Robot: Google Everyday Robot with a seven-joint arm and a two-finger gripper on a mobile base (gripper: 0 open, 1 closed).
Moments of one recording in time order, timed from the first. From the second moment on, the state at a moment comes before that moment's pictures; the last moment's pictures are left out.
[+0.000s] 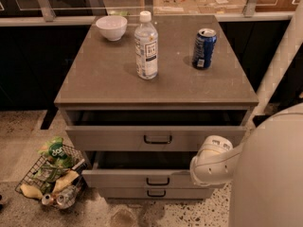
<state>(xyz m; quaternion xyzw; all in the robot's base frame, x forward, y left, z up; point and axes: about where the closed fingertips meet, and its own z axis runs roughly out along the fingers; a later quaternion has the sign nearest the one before) 0.482 -0.177 0.477 -0.70 0.70 -0.10 0.09</state>
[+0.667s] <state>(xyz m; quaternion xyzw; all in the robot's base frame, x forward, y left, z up) 0.490 -0.182 0.481 -0.70 0.70 -0.10 0.12</state>
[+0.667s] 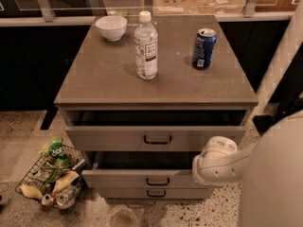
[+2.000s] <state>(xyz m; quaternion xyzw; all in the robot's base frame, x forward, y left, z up) 0.505 -0.171 0.460 -0.71 0.64 -0.11 0.27</state>
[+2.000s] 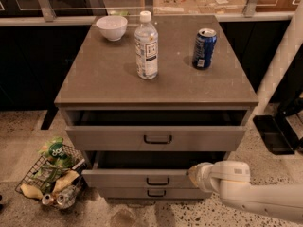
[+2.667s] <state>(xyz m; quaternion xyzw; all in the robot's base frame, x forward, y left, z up) 0.503 -0.163 0.451 -0.71 0.63 -0.11 0.29</state>
